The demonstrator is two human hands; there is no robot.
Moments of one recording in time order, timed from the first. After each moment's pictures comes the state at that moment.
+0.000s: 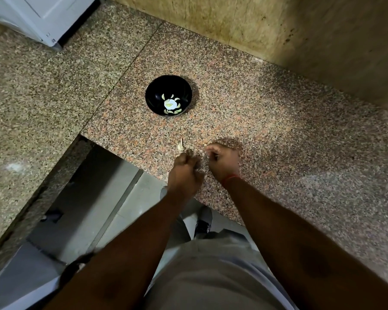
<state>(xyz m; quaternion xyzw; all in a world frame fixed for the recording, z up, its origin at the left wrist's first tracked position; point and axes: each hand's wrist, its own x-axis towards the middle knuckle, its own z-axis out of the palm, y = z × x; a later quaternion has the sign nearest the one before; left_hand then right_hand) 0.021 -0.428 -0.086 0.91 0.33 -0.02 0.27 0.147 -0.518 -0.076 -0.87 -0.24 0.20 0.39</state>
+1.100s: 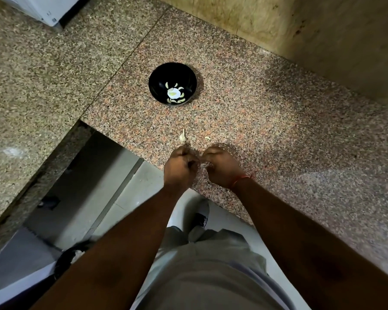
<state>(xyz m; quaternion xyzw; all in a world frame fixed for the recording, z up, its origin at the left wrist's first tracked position) 0.008 -0.421 -0.089 0.89 0.33 0.07 0.30 0.145 -0.541 -0.077 -0.78 -0.54 0.23 0.21</state>
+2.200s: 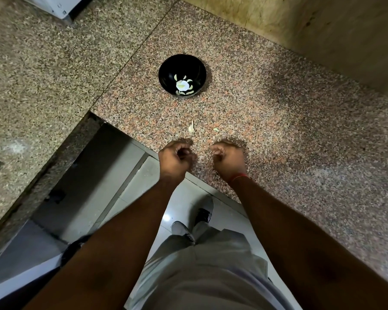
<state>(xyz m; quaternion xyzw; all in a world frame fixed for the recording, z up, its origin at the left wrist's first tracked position) -0.024 -0.406 -0.085 0.74 0.43 0.17 0.49 0.105 -0.539 -0.072 -0.87 -0.32 0.17 0.34</state>
